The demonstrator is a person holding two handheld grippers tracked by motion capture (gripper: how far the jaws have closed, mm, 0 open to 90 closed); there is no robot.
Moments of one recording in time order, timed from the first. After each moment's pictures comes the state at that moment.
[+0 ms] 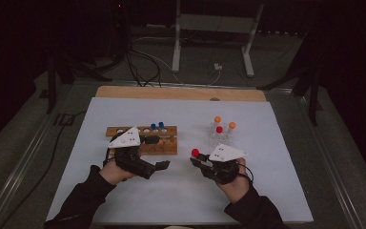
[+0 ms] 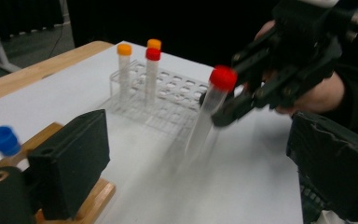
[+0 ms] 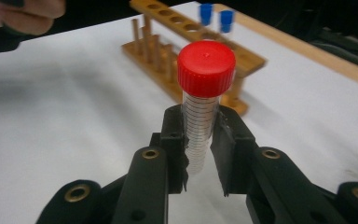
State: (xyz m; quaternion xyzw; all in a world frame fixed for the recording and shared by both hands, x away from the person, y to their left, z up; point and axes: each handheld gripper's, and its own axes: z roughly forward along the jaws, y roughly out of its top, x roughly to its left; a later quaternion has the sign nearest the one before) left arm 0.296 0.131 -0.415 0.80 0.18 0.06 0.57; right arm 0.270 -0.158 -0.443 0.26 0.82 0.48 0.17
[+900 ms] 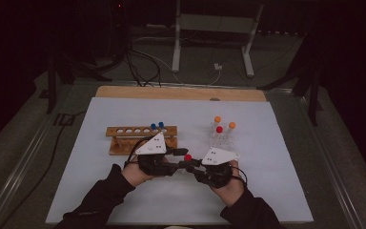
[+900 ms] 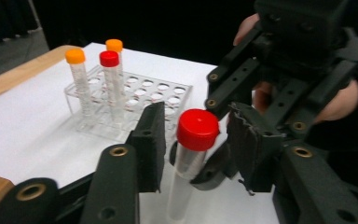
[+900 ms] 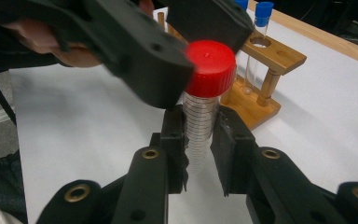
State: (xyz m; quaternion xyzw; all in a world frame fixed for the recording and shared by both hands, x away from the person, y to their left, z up) left arm 0.297 0.077 -0.428 0.82 0.13 0.06 0.56; right arm 0.265 -0.146 -0.446 0.25 0.83 0.48 0.14
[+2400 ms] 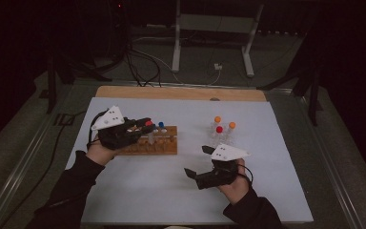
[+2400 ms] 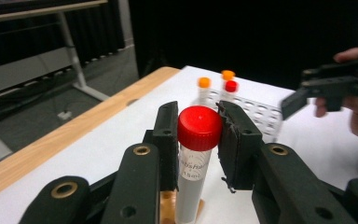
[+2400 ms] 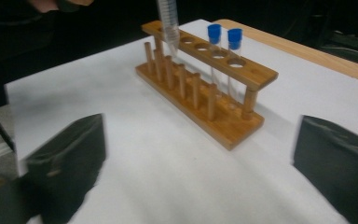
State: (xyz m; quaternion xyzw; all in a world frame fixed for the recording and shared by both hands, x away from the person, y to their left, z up) left arm 0.333 0.176 -0.379 0.77 0.22 0.18 0.56; right arm 0.267 -0.160 -0.438 0.28 0.79 0.52 0.15
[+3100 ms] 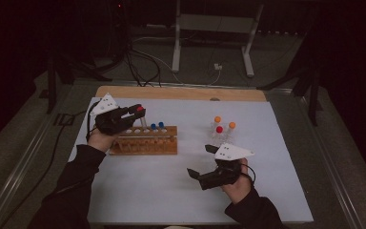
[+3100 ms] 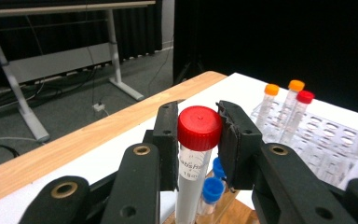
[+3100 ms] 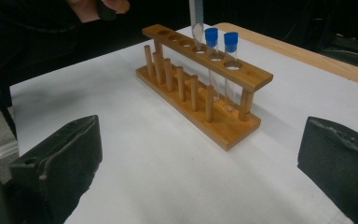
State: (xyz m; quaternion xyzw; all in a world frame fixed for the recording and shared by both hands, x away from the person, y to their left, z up) left arm 0.379 0.190 -0.406 0.75 0.29 0.21 0.56; right arm 0.268 -0.167 -0.437 0.28 0.79 0.52 0.14
